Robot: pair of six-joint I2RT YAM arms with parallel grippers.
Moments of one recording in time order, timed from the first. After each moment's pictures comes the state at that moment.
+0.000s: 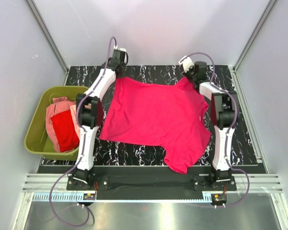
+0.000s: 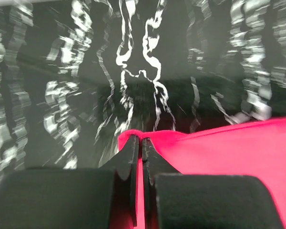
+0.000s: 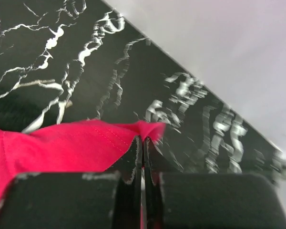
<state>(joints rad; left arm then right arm) -0.28 2.35 2.25 -0.66 -0.26 -0.11 0.10 2.23 1.64 0.19 -0.08 -0.62</state>
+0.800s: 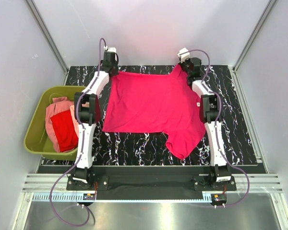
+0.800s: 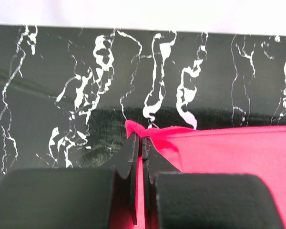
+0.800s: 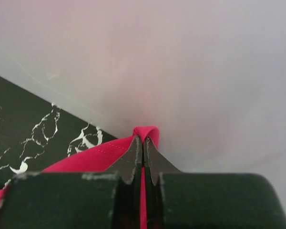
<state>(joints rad) -0.16 2.51 2.28 -0.39 -0.19 -0.12 0.10 2.79 2.34 0.40 -0.19 -0.44</state>
